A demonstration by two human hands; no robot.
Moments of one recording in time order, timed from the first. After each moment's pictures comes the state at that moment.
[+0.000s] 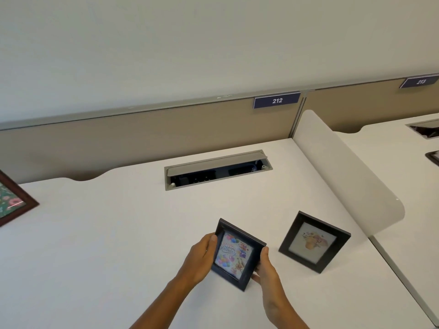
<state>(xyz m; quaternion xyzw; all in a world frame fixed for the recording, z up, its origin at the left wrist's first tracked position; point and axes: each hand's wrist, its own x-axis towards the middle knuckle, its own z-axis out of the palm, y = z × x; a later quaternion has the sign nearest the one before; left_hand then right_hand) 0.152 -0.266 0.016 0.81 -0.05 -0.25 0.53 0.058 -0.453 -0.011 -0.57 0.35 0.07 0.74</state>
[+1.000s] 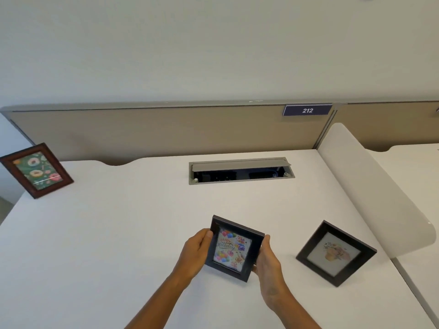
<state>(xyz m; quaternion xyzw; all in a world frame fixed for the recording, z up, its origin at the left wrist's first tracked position) 0.142 -0.206 0.031 0.81 0.02 -0.14 0.57 0.084 -0.409 0.031 -0.59 0.24 0.11 0.76</state>
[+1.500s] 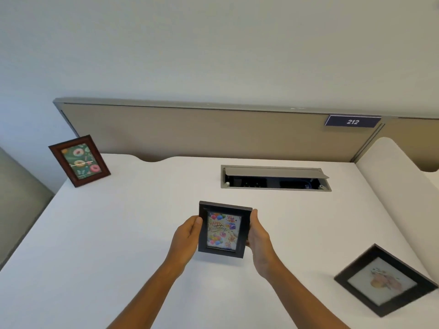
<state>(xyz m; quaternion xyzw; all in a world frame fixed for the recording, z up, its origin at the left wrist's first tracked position) 0.182 -0.089 0.043 0.79 0.11 -0.07 0.60 0.176 -0.292 0.079 -0.65 0.19 0.18 0.71</state>
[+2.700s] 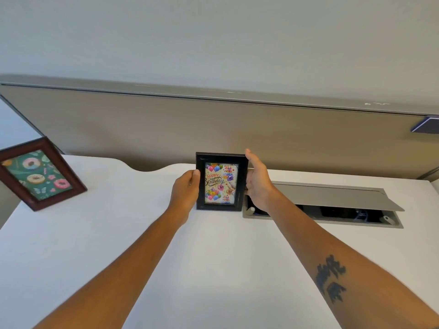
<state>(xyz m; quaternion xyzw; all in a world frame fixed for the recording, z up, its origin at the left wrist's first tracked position) 0.490 -0.035 -0.014 0.80 0.18 -0.04 0.57 0.527 -0.228 0.023 -0.63 0.19 0.26 0.71</state>
